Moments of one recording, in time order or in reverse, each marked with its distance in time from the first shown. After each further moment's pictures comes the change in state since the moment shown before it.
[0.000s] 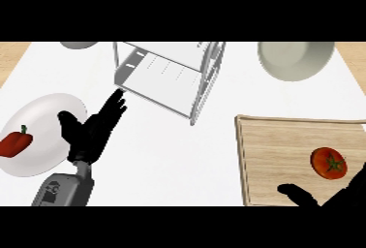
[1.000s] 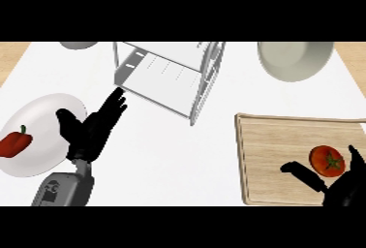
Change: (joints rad) left arm -0.008 -0.032 0.040 -0.016 -0.029 -0.041 0.029; right arm -0.150 -0.097 -0.167 0.290 -0.311 -0.098 -0.249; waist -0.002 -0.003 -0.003
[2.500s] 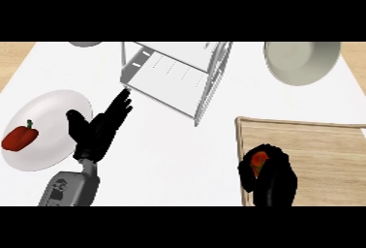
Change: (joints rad) left arm -0.007 -0.027 -0.001 0.037 -0.028 -0.031 -0.023; right arm -0.094 0.085 0.500 -0.101 0.227 0.213 0.369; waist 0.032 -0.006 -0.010
